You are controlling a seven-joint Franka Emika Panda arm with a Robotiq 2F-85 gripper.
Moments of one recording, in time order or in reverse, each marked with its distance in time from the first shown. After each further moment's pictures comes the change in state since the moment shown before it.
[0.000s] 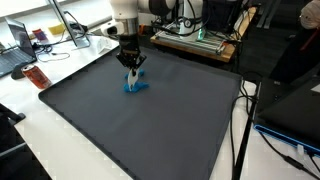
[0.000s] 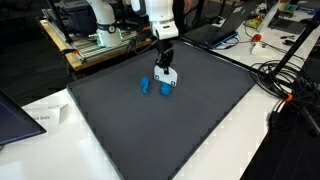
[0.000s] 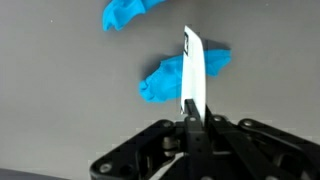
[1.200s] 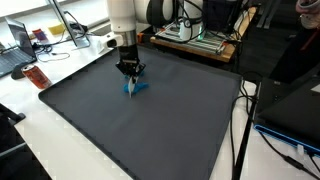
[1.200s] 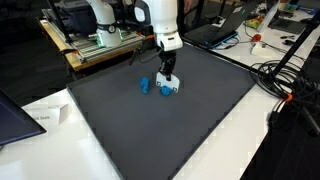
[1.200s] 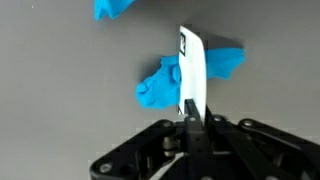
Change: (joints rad) arm -0.047 0.112 0.048 0.083 -0.045 -0.003 0.001
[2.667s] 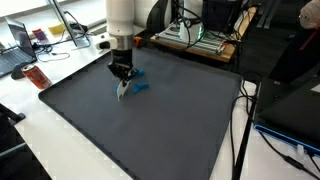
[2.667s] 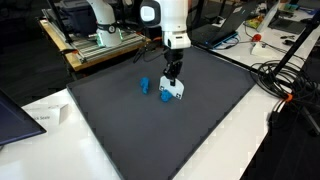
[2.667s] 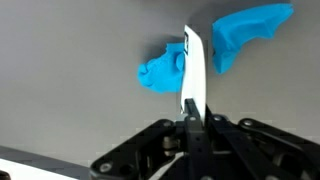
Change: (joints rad) arm 0.170 0.057 -0.171 0.101 -0.196 0.017 0.284
